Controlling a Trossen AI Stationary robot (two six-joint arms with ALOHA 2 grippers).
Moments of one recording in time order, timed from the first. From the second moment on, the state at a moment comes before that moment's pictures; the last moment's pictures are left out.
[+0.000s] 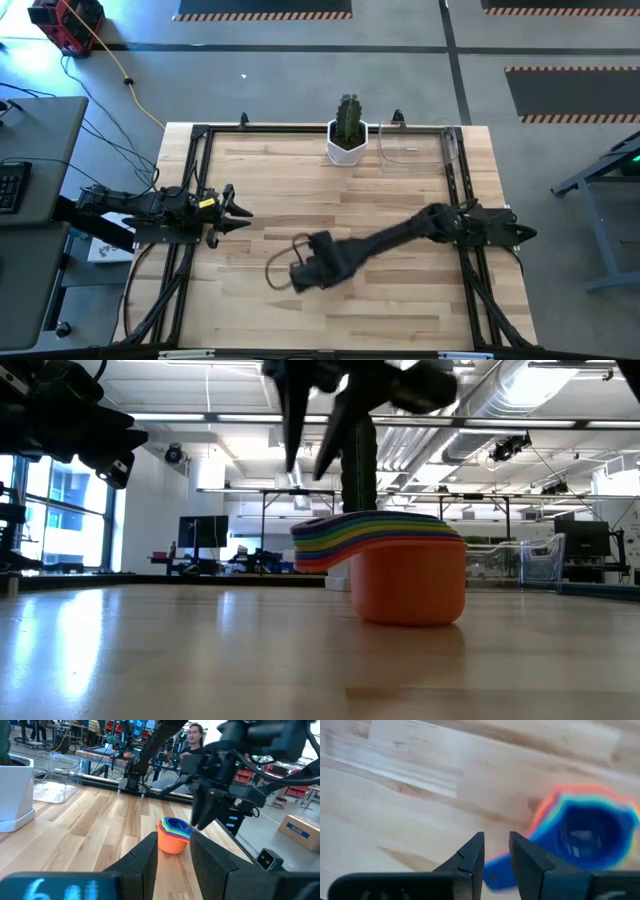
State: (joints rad) left arm -0.14 0.03 0.01 0.01 -0.02 -0.22; right arm 0.39 2.33 2.26 -1.29 0.28 1.64
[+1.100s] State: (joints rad) left arm -0.14 0.03 0.01 0.01 -0.02 -0.22; right arm 0.28 2.41 2.26 -1.36 -0.08 1.36
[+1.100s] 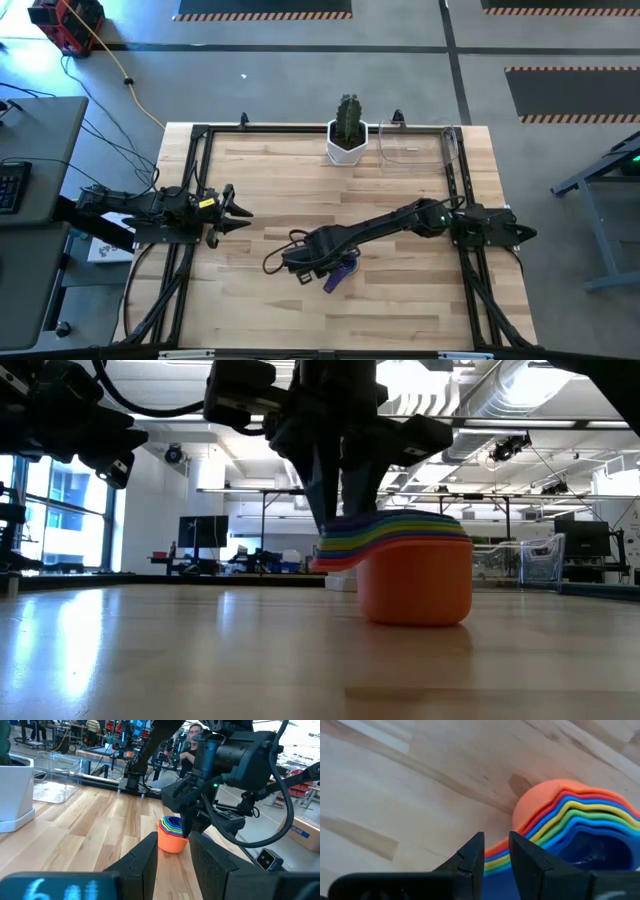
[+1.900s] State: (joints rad) left arm -0.14 0.03 0.01 0.01 -0.02 -0.22; right arm 0.37 2.41 2.26 -1.48 -0.09 1.39
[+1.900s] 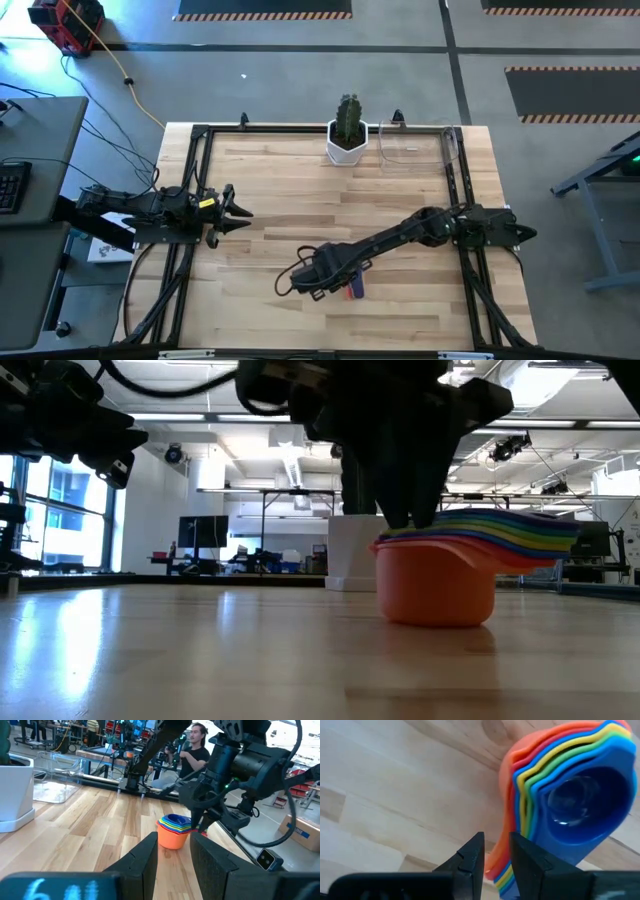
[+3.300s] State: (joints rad) left arm -0.14 0.03 0.01 0.01 -0.02 -0.22; right arm 0.64 2.35 2.31 -1.57 0.20 2.06
